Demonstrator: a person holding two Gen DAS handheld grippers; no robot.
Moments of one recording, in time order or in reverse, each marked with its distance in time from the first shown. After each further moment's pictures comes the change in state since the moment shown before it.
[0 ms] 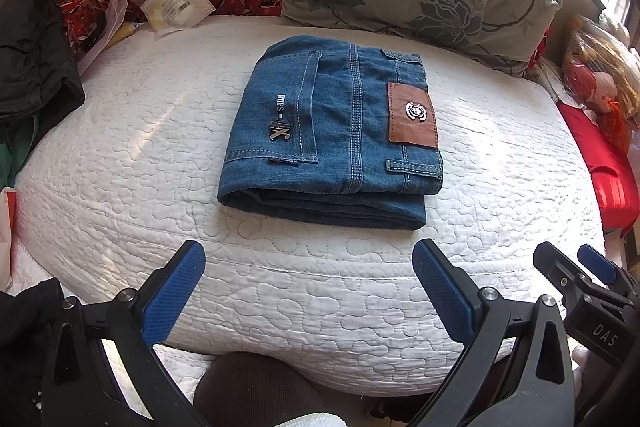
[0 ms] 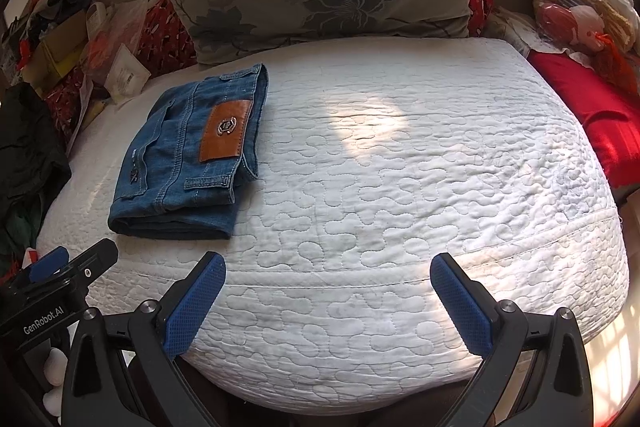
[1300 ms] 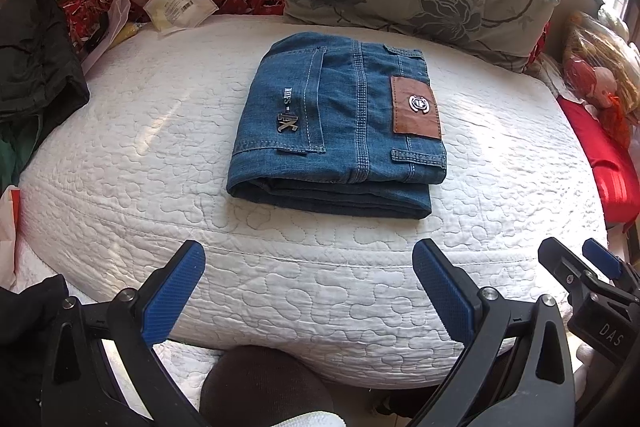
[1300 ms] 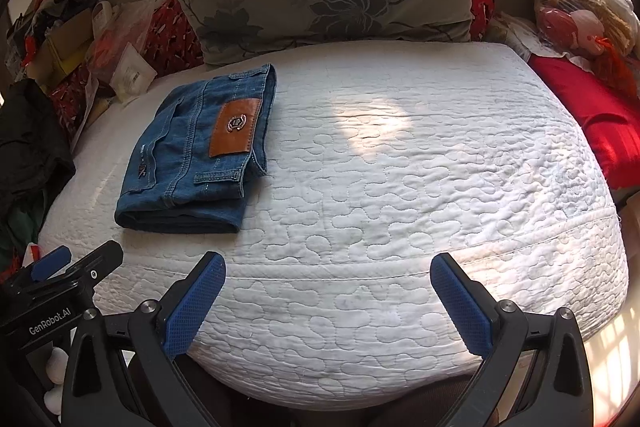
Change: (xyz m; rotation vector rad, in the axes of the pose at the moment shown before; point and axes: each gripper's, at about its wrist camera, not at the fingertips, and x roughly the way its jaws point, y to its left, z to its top) left arm -0.004 0.006 -0.007 0.017 0.001 0.007; right arm -0.009 0.008 -0.010 -0.005 -0.017 0.001
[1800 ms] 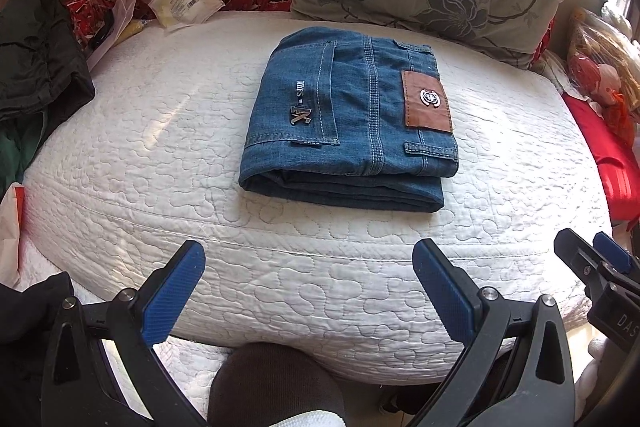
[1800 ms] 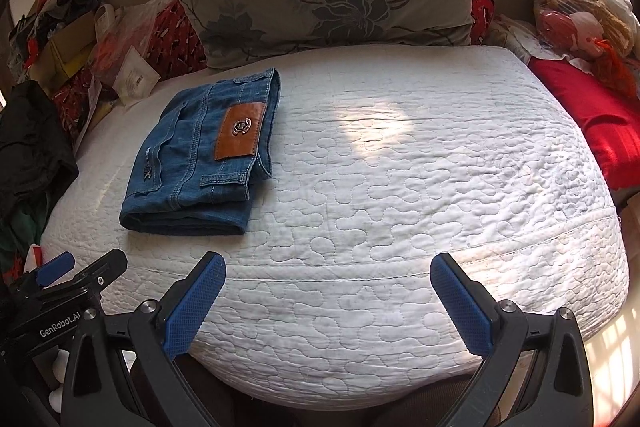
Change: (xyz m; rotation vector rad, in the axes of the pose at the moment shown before) left arm 0.001 0.008 -0.005 0.002 0.009 0.015; right arm -0.004 0.002 0.001 -0.004 -0.013 0.007
